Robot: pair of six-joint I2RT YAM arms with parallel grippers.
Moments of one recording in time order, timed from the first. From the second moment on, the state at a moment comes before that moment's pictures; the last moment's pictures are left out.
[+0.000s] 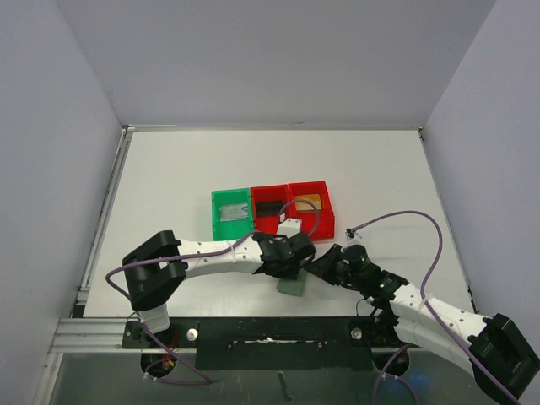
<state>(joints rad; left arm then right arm) -1.19 1.77 1.18 -0.59 -0.32 -0.97 0.70 0.83 0.17 0.04 -0.05 1.13</state>
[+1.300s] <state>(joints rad) -1.12 1.65 0.99 -0.46 -0.26 -1.01 0.70 0.80 0.18 -0.02 -0.06 1.11</state>
